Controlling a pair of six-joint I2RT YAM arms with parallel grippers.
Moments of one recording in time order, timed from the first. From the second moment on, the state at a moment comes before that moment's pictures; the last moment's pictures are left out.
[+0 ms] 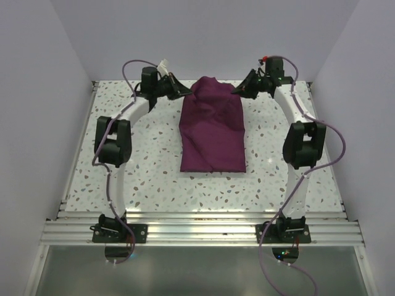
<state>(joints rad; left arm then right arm) -0.20 2.30 1.82 0.12 0.67 -0.82 0.09 2.22 2.04 -0.56 -0.55 0.73</state>
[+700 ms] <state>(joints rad) -0.27 1.73 1.24 -0.10 0.64 -0.61 0.06 1.71 1.42 -0.65 -0.57 0.54</state>
